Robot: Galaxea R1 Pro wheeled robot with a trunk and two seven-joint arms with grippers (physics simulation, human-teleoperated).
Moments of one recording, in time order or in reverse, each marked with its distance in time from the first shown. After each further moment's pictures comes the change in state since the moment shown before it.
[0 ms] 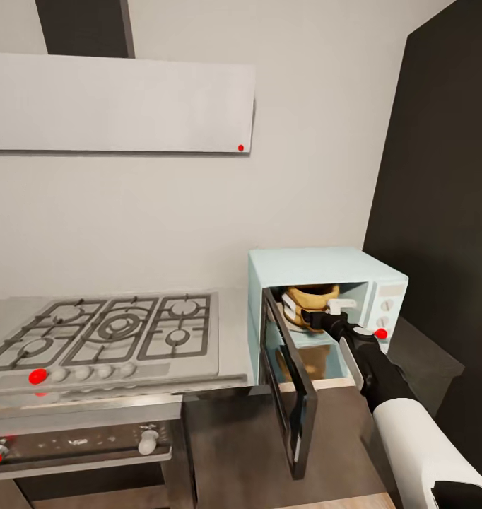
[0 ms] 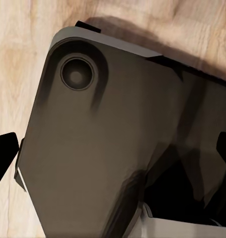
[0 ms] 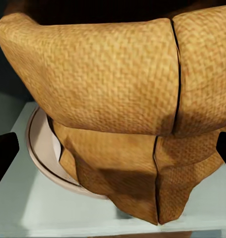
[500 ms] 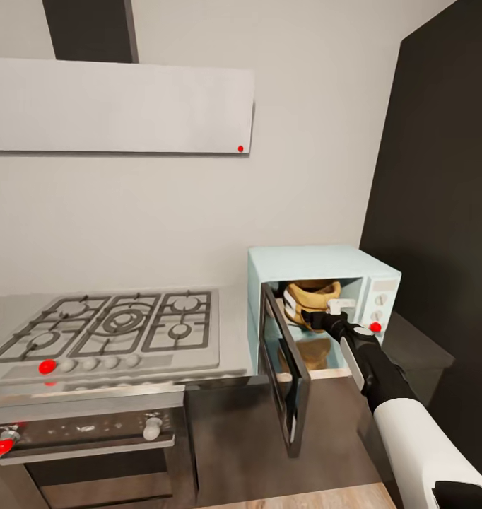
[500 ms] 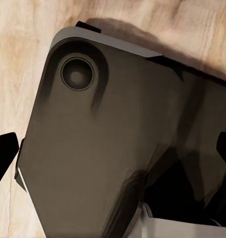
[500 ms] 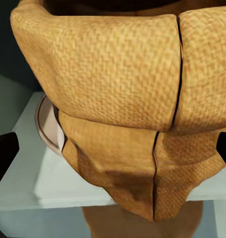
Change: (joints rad) left arm 0.000 0.001 0.000 0.000 0.000 0.000 0.000; right arm 0.000 -0.003 0.000 0.000 0.003 0.002 0.009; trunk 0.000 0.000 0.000
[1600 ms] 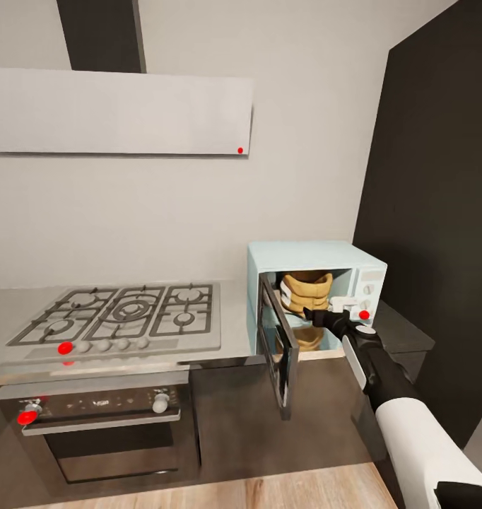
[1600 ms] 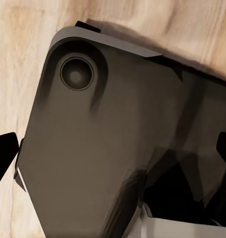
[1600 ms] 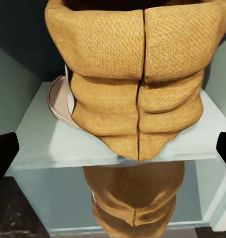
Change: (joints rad) left arm 0.000 -0.001 0.000 0.000 0.000 0.000 0.000; right arm 0.000 -0.007 -0.001 -0.020 0.000 0.000 -0.002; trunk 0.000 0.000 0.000
